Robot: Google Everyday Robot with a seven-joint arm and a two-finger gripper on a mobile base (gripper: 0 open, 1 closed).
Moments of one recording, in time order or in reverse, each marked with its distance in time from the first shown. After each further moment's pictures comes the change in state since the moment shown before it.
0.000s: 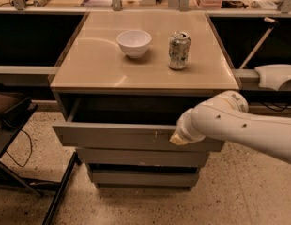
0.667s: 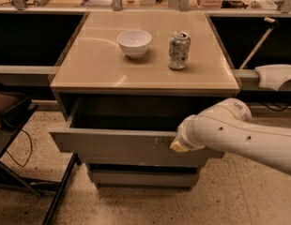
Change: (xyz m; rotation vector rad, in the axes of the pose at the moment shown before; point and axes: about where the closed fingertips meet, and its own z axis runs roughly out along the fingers) arm 0.007 0.019 -0.011 0.017 0.002 0.012
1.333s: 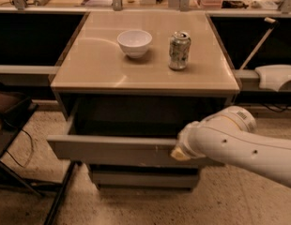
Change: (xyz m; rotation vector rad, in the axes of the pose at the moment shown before) arm 0.008 0.016 -0.013 0.019 0.002 0.010
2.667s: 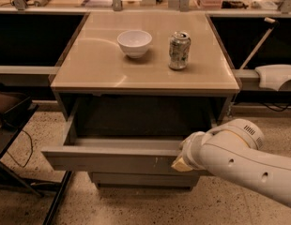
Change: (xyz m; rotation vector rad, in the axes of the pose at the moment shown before) arm 0.015 0.022 -0.017 0.025 0.000 0.022
